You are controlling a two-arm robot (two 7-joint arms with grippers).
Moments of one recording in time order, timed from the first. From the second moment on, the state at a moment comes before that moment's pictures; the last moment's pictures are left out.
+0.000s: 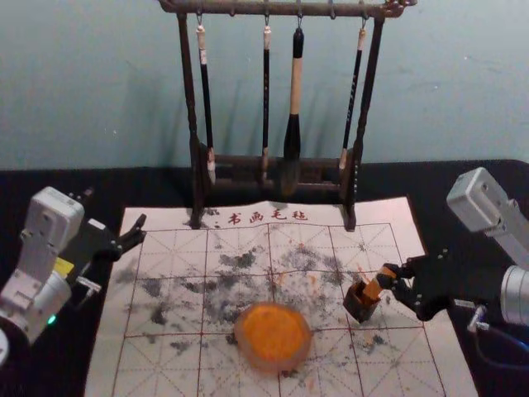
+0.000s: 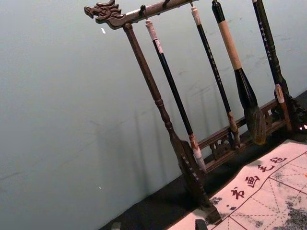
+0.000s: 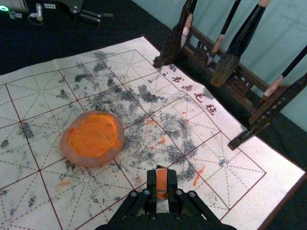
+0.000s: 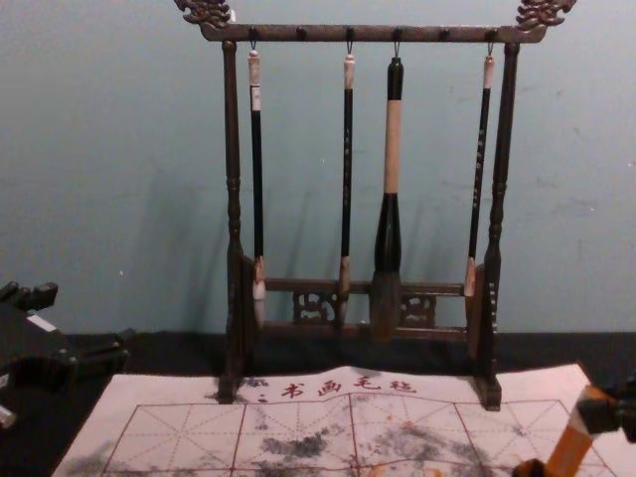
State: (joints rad) left arm -0.20 0.60 0.45 -1.41 -0.25 -0.12 0.03; right arm 0.21 0.81 -0.44 -1.76 0.42 0.39 0.55
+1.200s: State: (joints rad) left arm -0.20 0.60 0.45 -1.41 -0.25 -0.12 0.03; right arm 0.29 0.73 -0.53 -1.61 0.36 0.40 0.58
